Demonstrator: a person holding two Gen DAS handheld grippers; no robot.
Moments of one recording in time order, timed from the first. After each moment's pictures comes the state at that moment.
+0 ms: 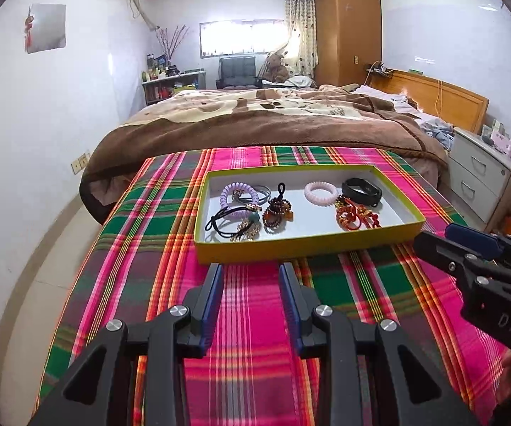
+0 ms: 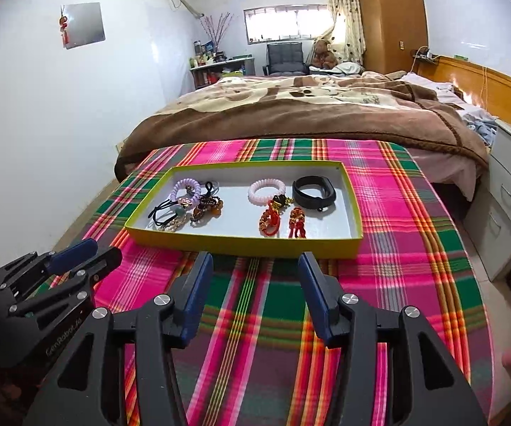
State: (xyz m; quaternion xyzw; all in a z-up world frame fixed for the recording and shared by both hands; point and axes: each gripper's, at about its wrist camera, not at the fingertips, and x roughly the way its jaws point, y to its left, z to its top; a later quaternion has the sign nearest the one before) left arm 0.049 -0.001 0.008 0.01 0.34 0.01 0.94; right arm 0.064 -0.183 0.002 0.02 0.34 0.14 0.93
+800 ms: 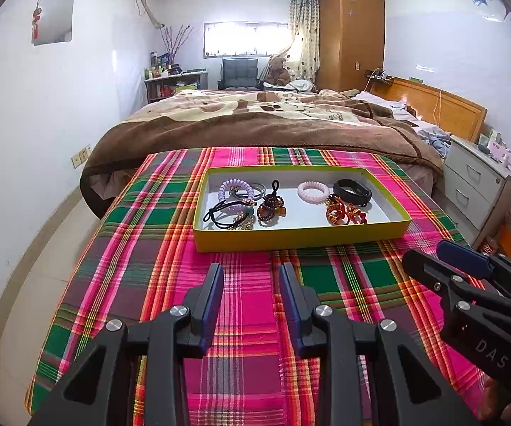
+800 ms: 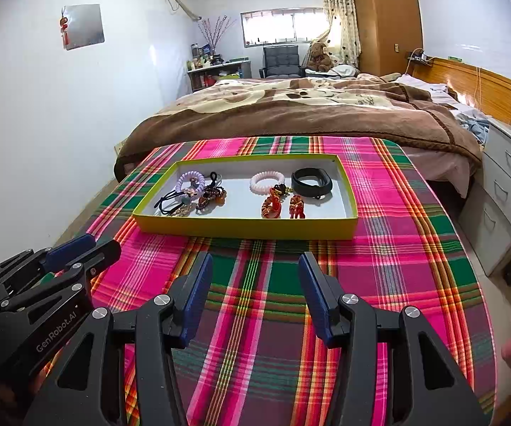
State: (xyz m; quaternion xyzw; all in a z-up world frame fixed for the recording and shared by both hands) left arm 0.029 -0.001 0.014 -0.01 0.33 0.00 0.94; right arm 0.040 -0.180 -0.001 0.02 0.34 0.13 0.93
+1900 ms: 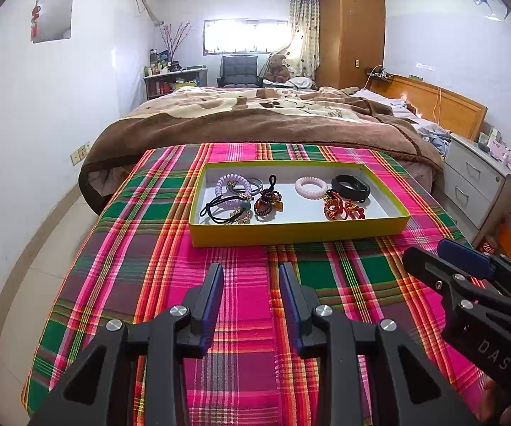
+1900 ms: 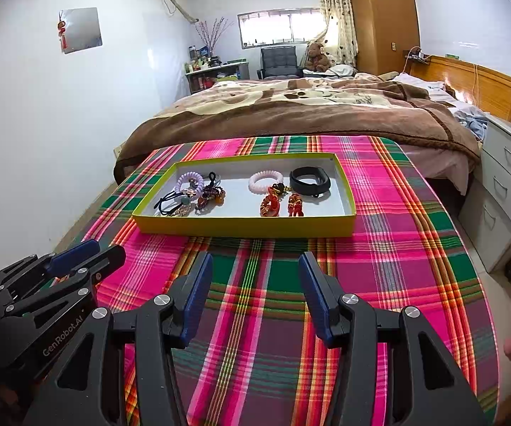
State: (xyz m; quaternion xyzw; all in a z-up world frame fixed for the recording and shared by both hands) left arm 0.032 -0.004 0.008 -0.01 0.34 0.00 0.94; right arm 0.038 -0.182 0.000 0.03 0.34 0.13 0.93
